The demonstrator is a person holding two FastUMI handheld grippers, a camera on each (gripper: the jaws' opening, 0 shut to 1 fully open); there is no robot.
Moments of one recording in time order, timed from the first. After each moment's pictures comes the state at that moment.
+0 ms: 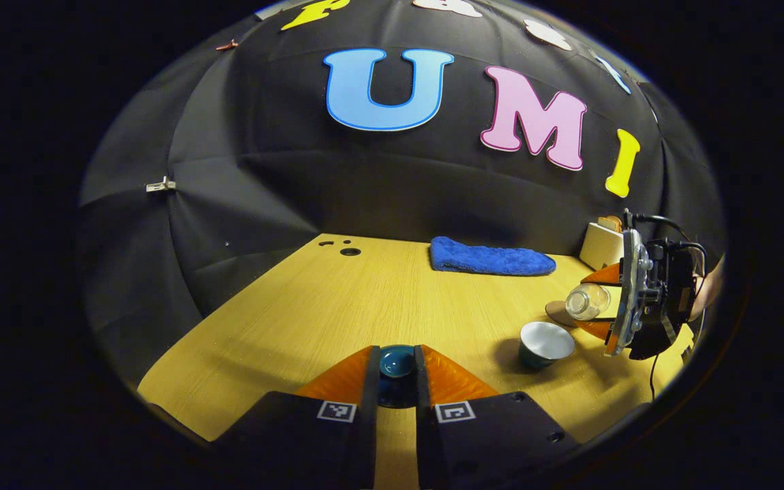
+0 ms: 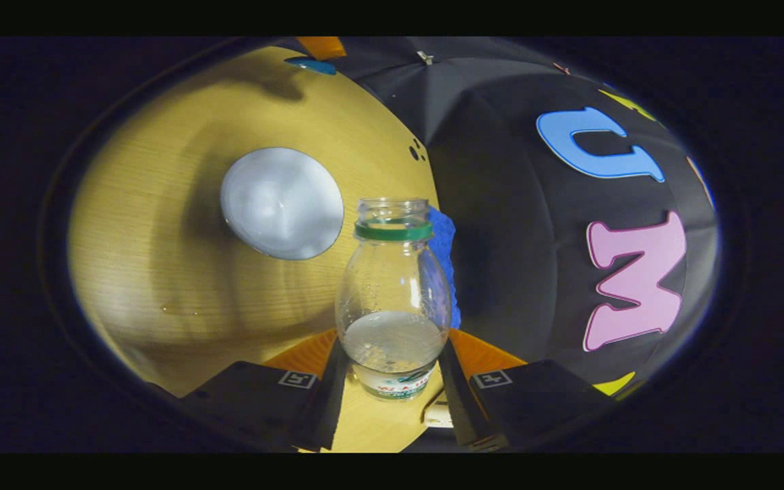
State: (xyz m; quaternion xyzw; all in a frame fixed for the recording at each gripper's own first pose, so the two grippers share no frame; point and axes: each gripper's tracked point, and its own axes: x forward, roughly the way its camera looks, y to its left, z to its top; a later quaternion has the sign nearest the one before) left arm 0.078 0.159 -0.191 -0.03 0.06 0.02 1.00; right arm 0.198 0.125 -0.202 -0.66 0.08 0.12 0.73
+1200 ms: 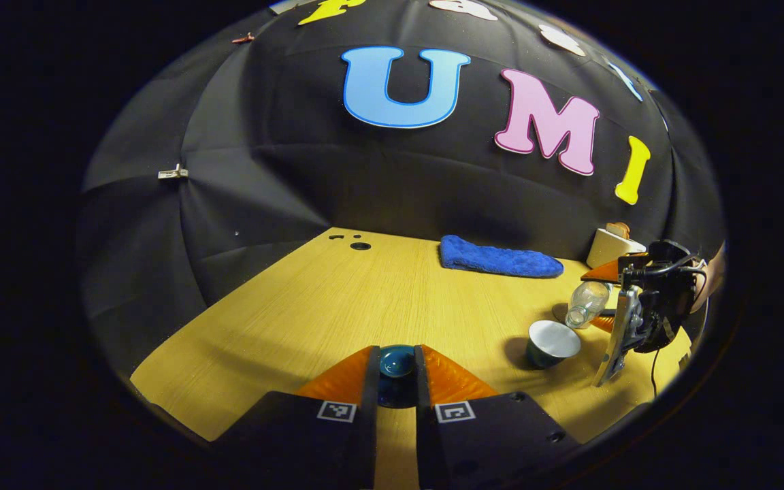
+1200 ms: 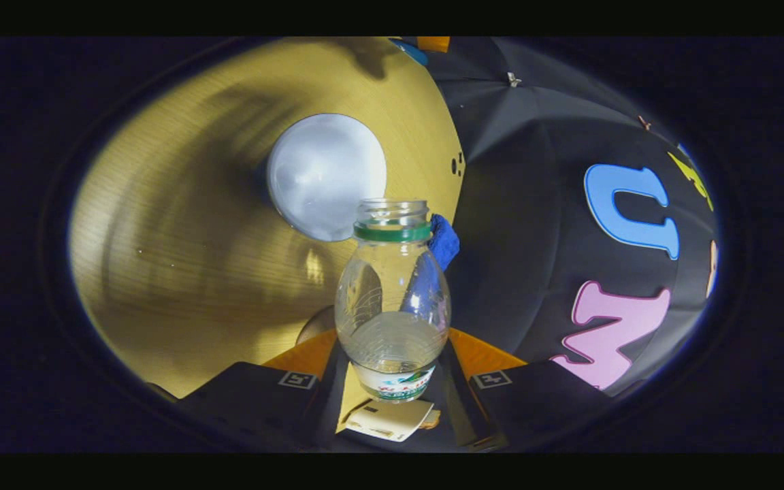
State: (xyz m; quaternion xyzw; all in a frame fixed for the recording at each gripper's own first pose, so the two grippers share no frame) left arm 0.074 0.168 -0.200 -0.06 0.06 0.04 1.00; right arm 0.202 0.128 -0.188 -0.78 0.03 0.14 0.60
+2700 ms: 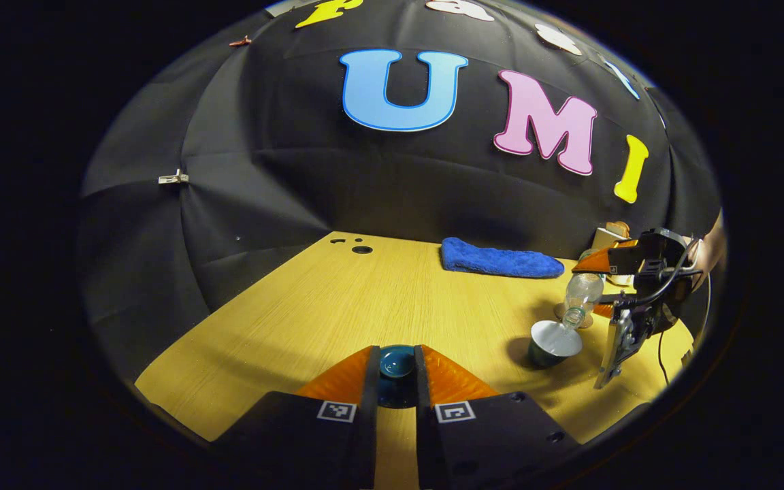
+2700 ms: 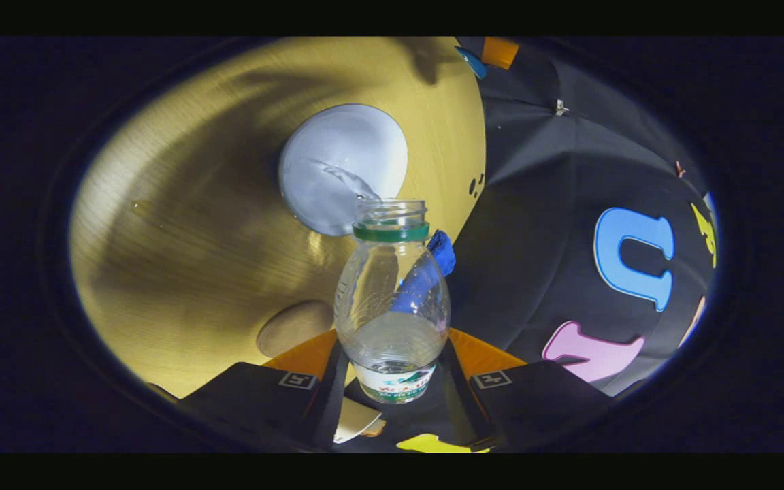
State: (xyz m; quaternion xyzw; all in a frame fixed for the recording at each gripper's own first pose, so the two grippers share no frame) left arm 0.071 0.172 -0.198 -0.05 0.06 0.04 1.00; right arm 0.200 0.136 -0.184 -0.85 0.00 0.17 0.50
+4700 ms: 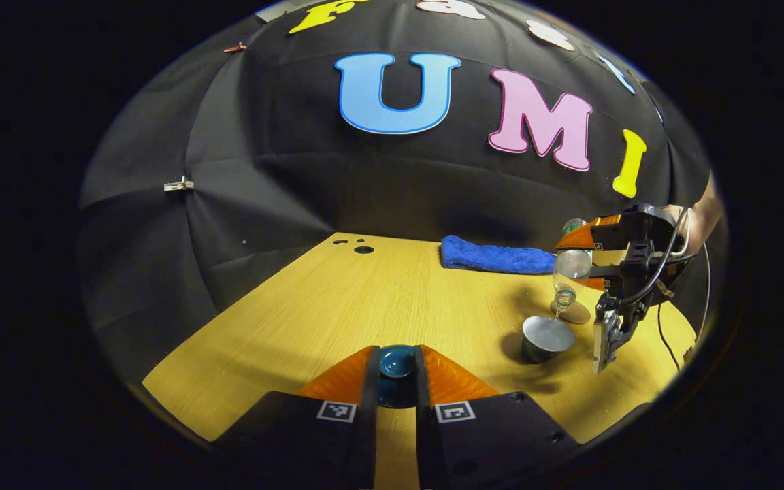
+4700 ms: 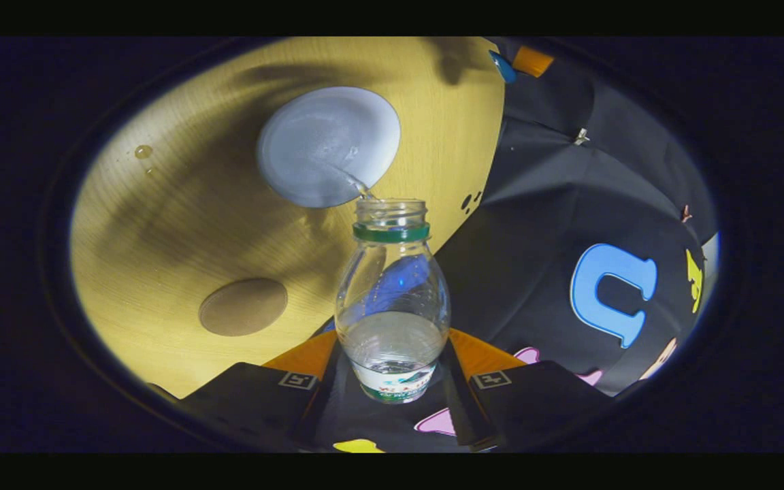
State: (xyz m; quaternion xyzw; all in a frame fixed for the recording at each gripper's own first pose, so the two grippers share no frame) left arm 0.053 0.160 -0.196 -0.03 0.06 0.05 1.00; right arm 0.219 0.155 -0.146 -0.89 -0.05 0.18 0.42
